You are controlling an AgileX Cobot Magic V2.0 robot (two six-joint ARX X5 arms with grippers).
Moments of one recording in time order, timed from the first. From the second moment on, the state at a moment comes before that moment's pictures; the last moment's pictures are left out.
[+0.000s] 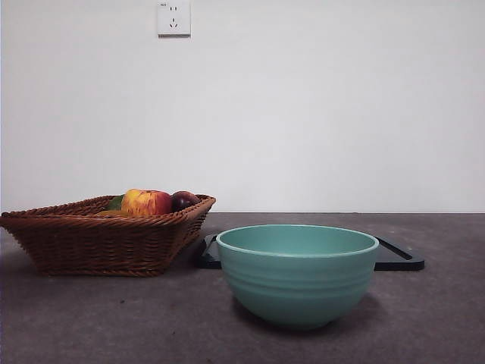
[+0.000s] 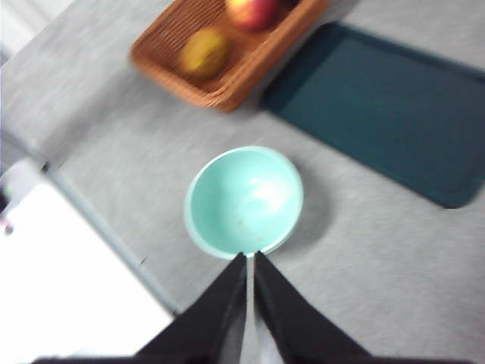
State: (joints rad) left arm -0.10 0.69 0.96 -1.01 0.58 0.04; right arm 0.27 0.77 1.04 -1.06 -0.55 -0.10
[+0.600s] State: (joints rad) left arm -0.11 0.69 0.96 -1.01 0.58 0.04; right arm 0.31 0.77 1.04 -1.06 -0.55 -0.10
